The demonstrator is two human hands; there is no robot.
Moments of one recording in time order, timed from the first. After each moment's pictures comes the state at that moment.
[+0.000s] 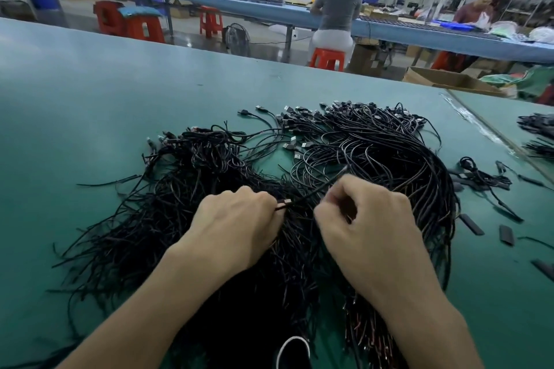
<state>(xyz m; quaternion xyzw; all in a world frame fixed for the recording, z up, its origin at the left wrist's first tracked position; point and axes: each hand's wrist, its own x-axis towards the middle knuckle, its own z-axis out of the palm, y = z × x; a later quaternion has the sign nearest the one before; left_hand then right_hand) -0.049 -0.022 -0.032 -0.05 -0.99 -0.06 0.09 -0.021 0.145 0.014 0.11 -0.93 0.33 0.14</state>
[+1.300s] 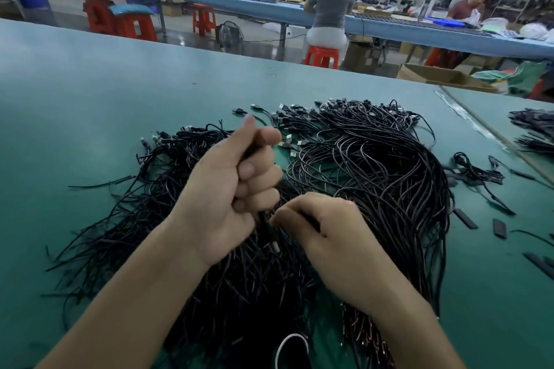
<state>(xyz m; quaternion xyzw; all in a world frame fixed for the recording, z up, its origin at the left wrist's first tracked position) -0.037 -0.021 0.021 -0.08 -0.41 -0.91 -0.05 -0.034 0.136 -0.010 0.24 -0.87 0.44 0.01</state>
